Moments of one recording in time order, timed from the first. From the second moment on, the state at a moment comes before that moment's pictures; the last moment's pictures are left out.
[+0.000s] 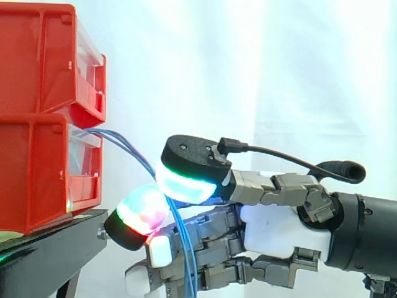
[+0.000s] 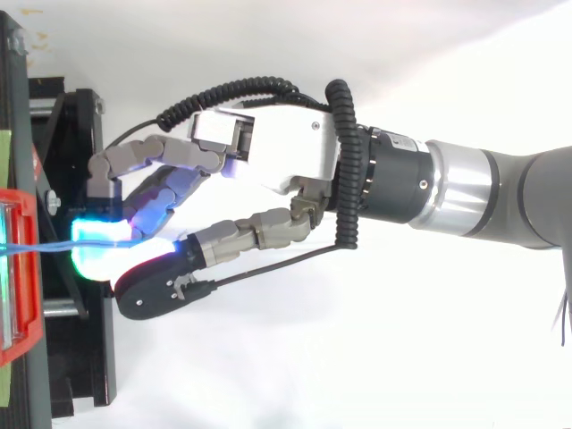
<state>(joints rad) 0.14 -2.45 -1.15 -2.50 -1.31 -0.17</state>
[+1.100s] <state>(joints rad) 0.13 -2.36 -1.15 -2.73 -1.31 -0.17</state>
